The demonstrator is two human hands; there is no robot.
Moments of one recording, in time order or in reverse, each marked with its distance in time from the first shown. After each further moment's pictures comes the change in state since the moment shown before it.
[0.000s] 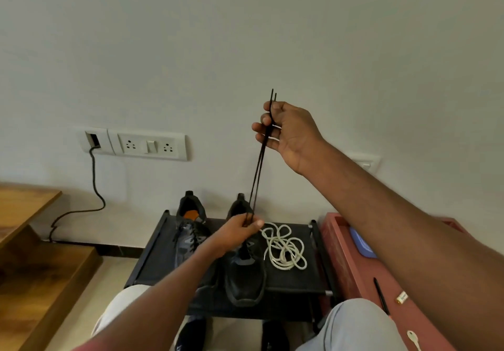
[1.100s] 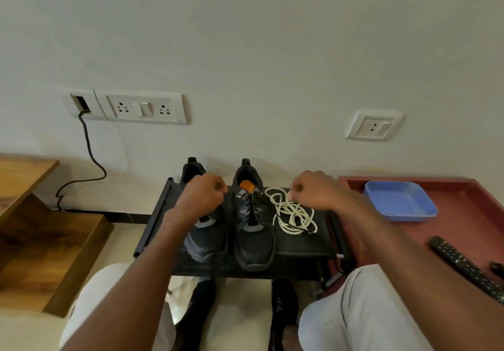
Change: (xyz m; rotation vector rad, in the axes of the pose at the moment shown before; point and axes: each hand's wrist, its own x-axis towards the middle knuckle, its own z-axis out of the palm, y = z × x) left_hand -0.038 -0.002 -0.066 0.518 0.266 -0.140; right_hand -0.010 0.150 -0.103 -1.510 -0.338 0.267
